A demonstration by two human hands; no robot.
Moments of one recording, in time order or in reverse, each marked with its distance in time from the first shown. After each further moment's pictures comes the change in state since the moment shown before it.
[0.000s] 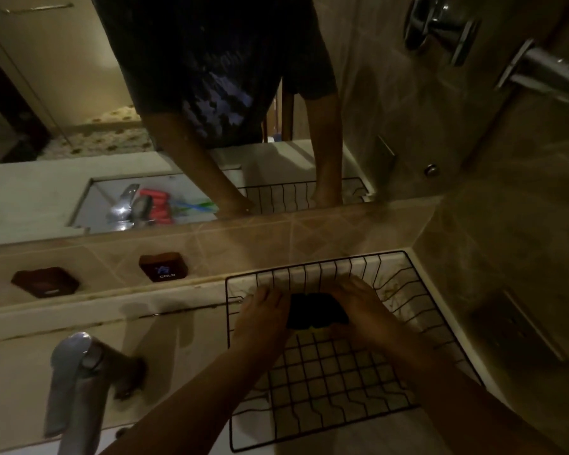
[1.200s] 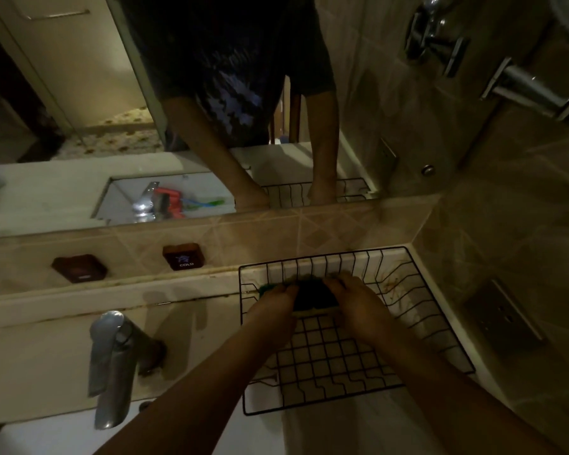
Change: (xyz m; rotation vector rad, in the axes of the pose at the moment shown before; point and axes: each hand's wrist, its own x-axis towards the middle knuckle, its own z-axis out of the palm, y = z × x) left_hand -0.012 0.005 -0.025 -0.369 -0.135 -0.110; right_hand -0.008 -0.028 0.000 -0.059 -0.001 0.081
